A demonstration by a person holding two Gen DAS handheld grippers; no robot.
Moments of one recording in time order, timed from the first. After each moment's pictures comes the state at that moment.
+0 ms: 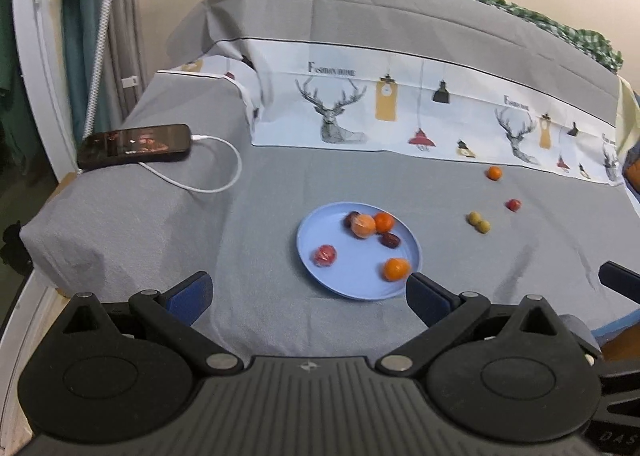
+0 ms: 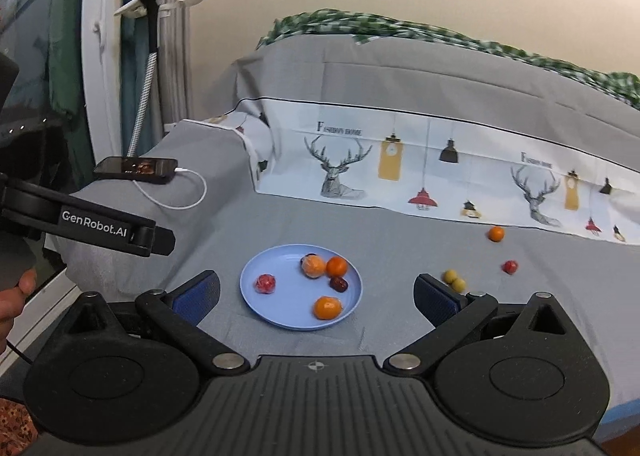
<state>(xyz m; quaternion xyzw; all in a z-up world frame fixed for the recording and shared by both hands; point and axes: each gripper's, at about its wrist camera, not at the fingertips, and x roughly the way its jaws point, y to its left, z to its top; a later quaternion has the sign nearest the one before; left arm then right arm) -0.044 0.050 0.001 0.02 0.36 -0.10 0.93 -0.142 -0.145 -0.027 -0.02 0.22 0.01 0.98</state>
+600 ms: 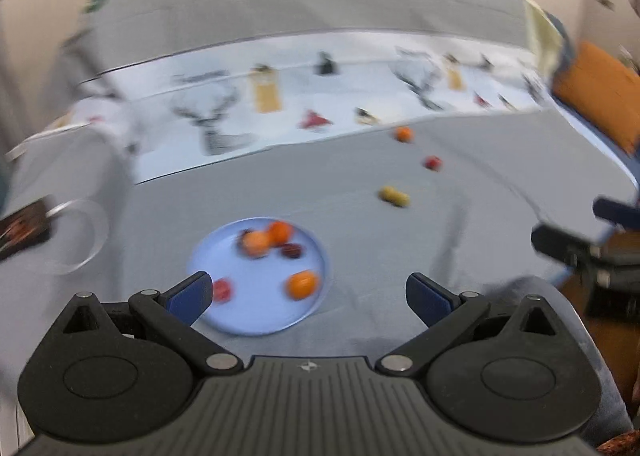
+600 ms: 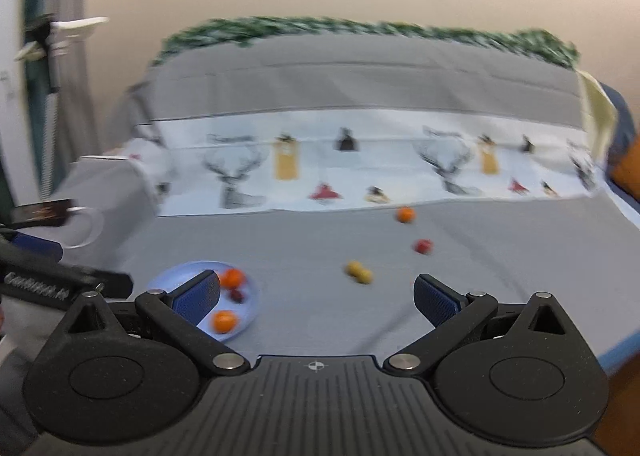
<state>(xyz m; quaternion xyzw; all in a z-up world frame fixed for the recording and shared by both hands) -0.001 -0.066 -0.017 0.13 0.35 -0.24 0.89 -0.135 -0.245 -0.035 0.05 0.21 -0.12 0.97</state>
